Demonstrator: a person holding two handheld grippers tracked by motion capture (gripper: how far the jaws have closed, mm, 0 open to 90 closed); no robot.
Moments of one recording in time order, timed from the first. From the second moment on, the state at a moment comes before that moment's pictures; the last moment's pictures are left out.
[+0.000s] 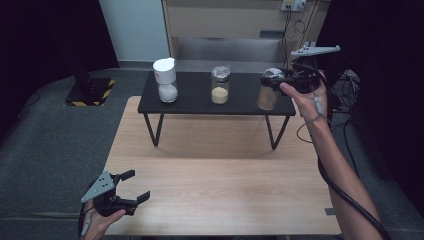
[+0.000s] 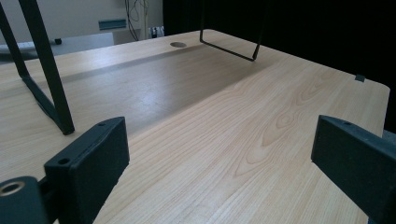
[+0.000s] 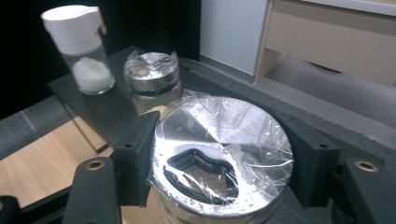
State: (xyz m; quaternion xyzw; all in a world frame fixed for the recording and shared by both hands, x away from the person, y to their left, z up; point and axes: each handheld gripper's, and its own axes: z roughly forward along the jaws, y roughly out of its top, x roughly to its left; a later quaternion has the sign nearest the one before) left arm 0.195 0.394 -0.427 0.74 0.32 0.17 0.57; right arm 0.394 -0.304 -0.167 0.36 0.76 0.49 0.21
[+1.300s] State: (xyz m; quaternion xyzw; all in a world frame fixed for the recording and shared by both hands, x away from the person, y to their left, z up) left arm 0.196 0.396 -0.428 0.74 0.32 0.17 0.57; right arm 0.430 -0.298 -0.197 0.42 0.73 0.48 0.25
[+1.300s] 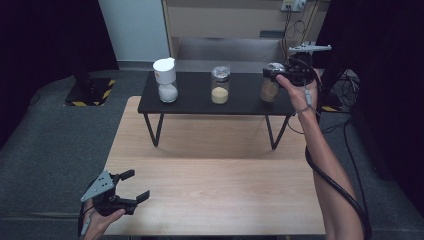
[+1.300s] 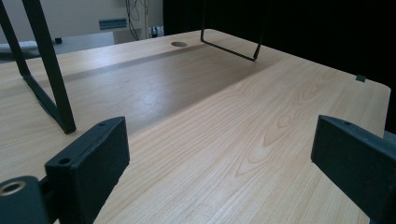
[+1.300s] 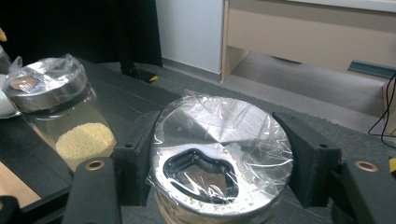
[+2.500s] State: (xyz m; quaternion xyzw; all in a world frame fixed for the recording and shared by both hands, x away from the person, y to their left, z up) left arm 0.196 0.396 -0.427 0.74 0.32 0.18 0.57; right arm 0.432 -0.299 -0.219 0.42 0.72 0.48 0.25
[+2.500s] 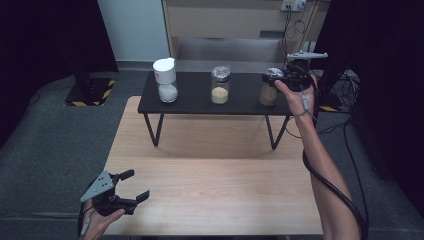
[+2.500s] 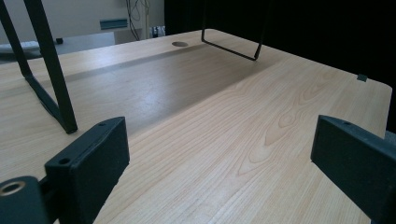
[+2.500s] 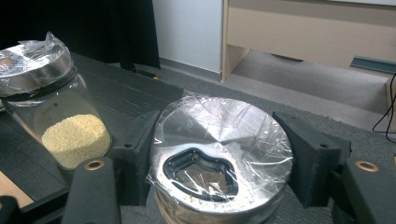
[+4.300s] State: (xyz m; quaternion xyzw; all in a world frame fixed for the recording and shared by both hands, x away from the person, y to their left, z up) left arm 0.195 0.394 -0.425 0.74 0.32 0.18 0.57; right arm 0.323 -0.335 -0.206 0.29 0.72 0.57 0.26
